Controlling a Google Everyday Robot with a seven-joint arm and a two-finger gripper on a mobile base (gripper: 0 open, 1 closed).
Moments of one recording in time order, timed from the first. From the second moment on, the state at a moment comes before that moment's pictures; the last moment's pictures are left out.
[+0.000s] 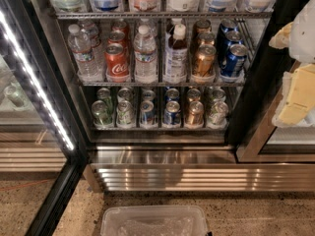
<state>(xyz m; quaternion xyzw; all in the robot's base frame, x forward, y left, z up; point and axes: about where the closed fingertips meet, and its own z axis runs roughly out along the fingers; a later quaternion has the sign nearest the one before) 0.438 -0.217 0.976 -0.60 0.78 -0.03 0.16</state>
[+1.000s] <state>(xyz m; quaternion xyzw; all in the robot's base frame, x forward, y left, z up) 0.422 -0.230 0.880 -0.55 0.81 0.06 0.22</state>
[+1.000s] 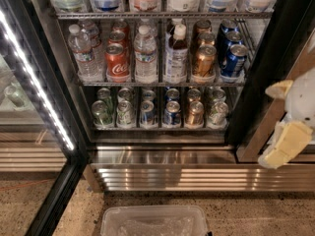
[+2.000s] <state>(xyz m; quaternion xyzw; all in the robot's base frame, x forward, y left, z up) 0.412 -0.244 0.847 -0.49 0.83 0.10 0.25</state>
